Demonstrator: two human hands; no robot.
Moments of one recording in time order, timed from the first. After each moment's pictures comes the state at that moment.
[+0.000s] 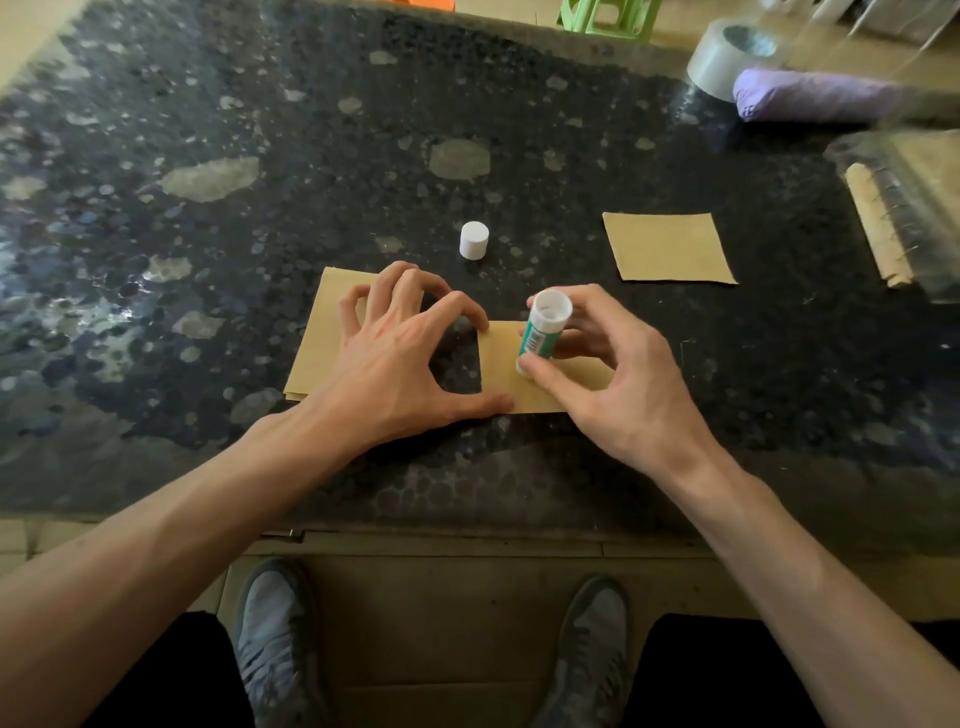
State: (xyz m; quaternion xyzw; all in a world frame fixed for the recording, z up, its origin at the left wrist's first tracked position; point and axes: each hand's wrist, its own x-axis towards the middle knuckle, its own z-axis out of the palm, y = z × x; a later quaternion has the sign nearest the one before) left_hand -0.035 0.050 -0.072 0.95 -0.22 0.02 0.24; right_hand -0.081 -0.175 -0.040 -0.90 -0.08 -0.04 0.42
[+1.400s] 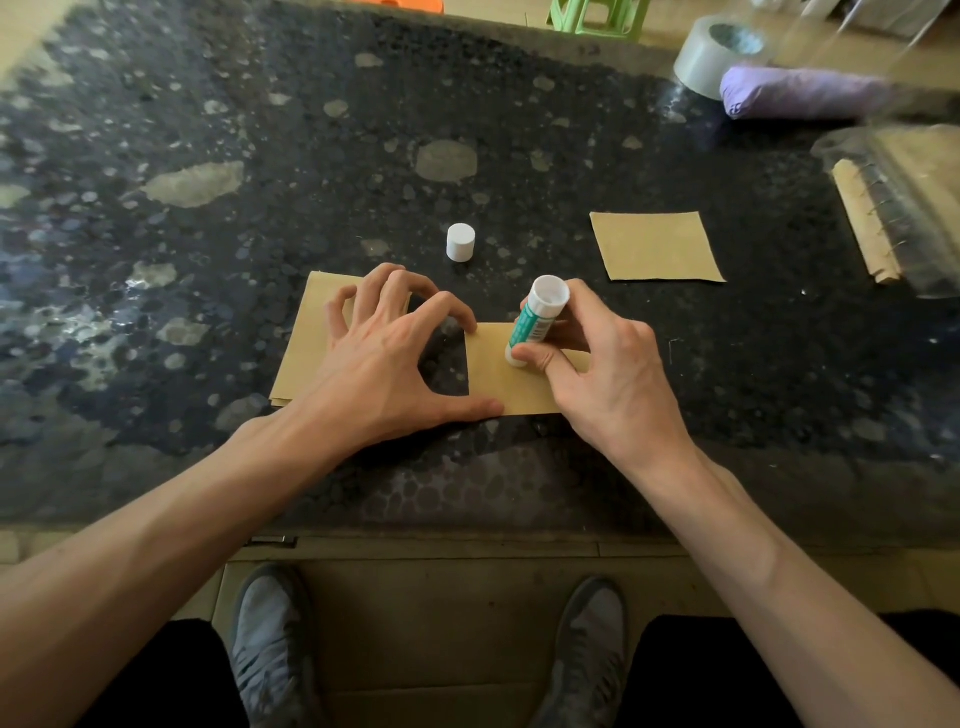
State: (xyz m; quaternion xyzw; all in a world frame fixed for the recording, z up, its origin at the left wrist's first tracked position) left_hand -0.034 0.047 -0.067 0.95 -0.21 0.00 0.23; right_hand -0.075 -0.168 -0.041 -0.93 -0.06 -0.11 0.35
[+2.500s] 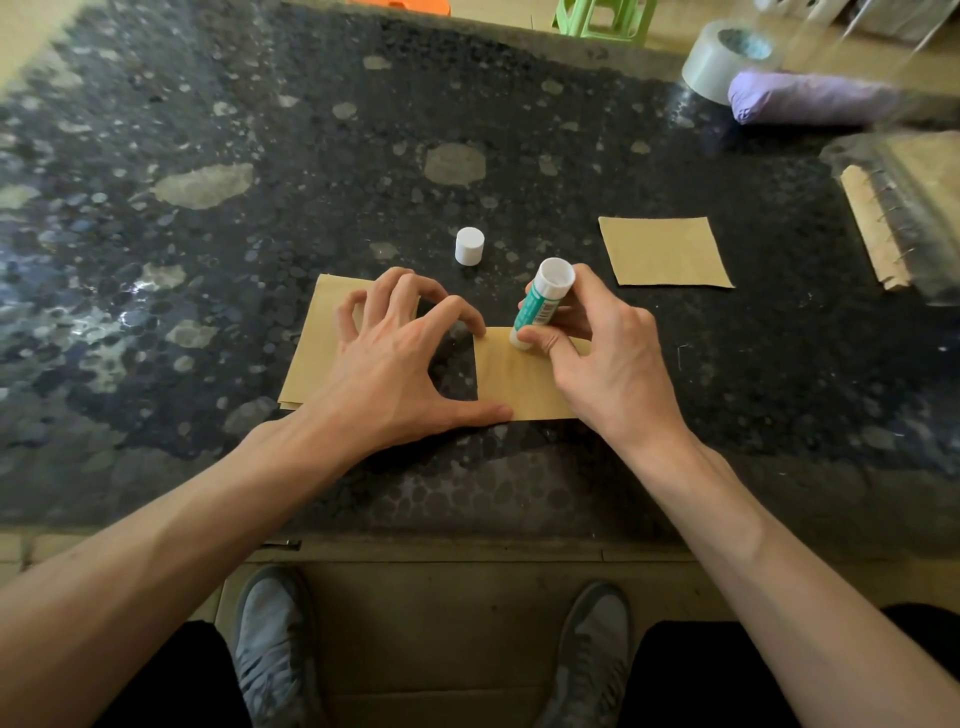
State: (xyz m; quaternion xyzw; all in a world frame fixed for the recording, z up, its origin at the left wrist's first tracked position) left_hand -0.034 0.047 -0.069 0.95 -0.21 0.00 0.23; right_hand -0.056 -0.163 -0.046 -0.93 -0.04 -0.12 0.36
